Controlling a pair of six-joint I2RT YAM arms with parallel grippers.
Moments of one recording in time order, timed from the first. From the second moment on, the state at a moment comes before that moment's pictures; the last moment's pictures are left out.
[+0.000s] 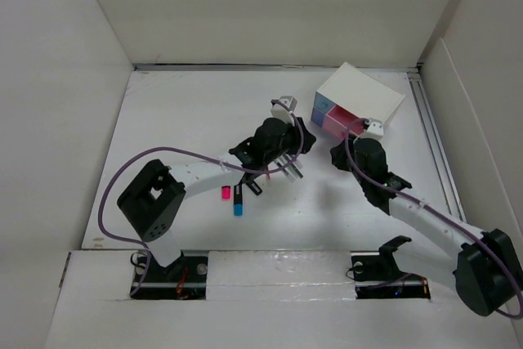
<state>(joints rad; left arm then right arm) -0.87 1.66 1.05 0.34 -0.09 -0.64 0.48 1.08 0.53 0.13 0.27 0.59</state>
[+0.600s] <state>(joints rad) -1.04 1.90 1.41 0.14 -0.32 -0.57 0.06 0.99 0.81 0.01 0.30 0.45</state>
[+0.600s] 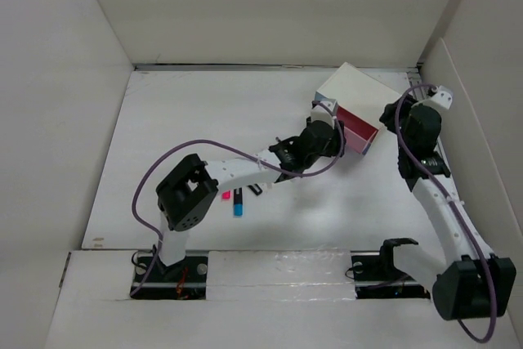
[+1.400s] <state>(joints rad) -1.04 2.02 1.57 0.00 -0.43 -0.57 -0.10 0.98 0.68 0.06 0.06 0.42</state>
